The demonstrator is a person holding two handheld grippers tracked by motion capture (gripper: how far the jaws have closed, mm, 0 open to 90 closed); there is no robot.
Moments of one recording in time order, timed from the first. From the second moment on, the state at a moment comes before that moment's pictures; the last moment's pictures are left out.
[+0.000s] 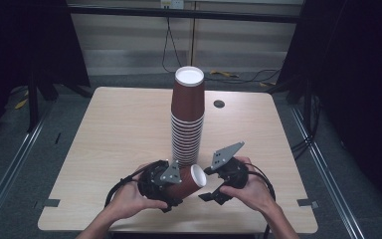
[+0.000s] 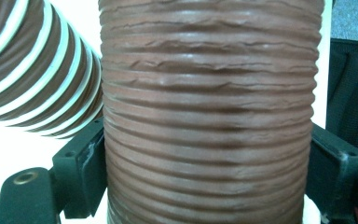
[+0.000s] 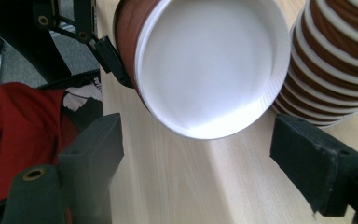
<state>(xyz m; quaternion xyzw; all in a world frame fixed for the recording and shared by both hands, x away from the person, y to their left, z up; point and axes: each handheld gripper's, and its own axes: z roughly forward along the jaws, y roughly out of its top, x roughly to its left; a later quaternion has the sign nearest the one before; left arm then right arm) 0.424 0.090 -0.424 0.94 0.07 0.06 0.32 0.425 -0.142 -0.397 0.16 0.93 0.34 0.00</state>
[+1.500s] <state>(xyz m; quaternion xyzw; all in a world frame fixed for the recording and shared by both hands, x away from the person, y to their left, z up) 0.408 0.073 -0.422 0.97 0.01 0.06 0.25 0.430 -0.110 -0.399 0.12 0.94 0.31 -0.07</state>
